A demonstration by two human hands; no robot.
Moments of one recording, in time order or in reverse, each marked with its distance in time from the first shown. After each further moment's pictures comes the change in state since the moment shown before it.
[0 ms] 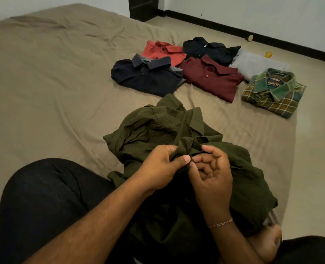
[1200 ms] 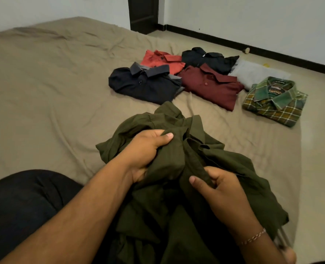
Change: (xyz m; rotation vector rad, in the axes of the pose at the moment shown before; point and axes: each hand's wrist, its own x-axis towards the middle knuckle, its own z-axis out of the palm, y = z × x) left_hand 0.037 0.024 -0.031 -0.497 0.067 -0.163; right_hand 0.028 -0.012 -0.033 -0.339 -0.384 0.215
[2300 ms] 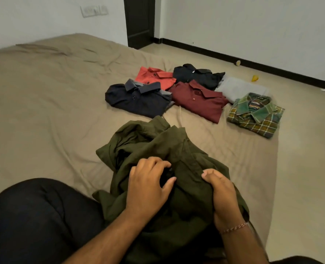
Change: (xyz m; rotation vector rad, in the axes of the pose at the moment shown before) left_hand -0.024 -0.074 0.026 1.328 0.506 0.684; right_hand 0.011 0.006 -0.029 0.622 0.231 0.268
